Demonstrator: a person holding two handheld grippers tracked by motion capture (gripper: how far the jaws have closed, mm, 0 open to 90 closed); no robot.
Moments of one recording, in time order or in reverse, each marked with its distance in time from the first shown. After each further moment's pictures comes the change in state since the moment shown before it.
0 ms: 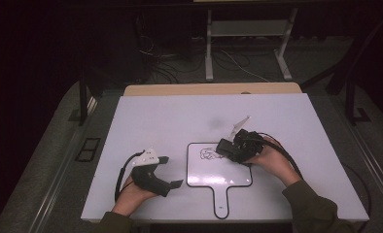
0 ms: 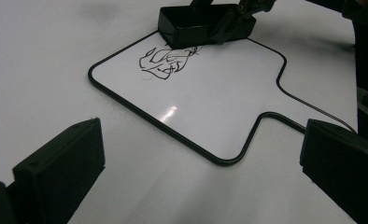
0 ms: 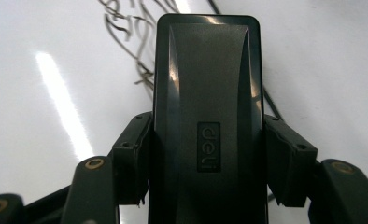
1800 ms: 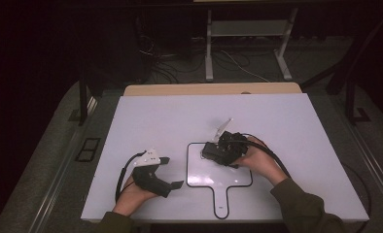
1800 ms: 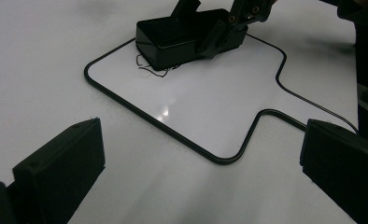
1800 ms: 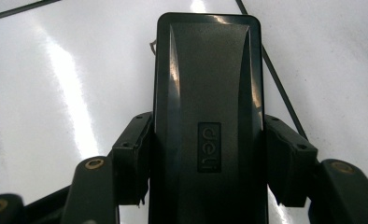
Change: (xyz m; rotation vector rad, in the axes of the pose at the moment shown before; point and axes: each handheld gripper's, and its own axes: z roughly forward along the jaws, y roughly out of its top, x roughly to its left) left arm -0.001 0.000 0.002 0.010 -0.004 0.003; right arm 0.027 0.036 0.015 0.008 0.042 -0.102
